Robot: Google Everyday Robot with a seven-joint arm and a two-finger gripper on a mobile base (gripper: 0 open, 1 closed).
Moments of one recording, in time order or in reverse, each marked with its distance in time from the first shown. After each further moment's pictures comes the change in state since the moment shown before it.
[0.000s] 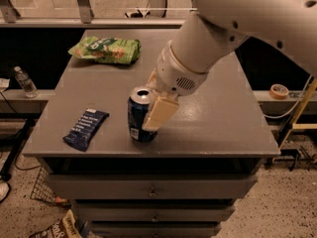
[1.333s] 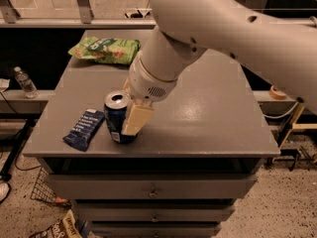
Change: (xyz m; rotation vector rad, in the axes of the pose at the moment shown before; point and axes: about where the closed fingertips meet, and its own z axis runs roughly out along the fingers) arm -0.033 -0.008 0.047 -0.012 -0.001 -0.120
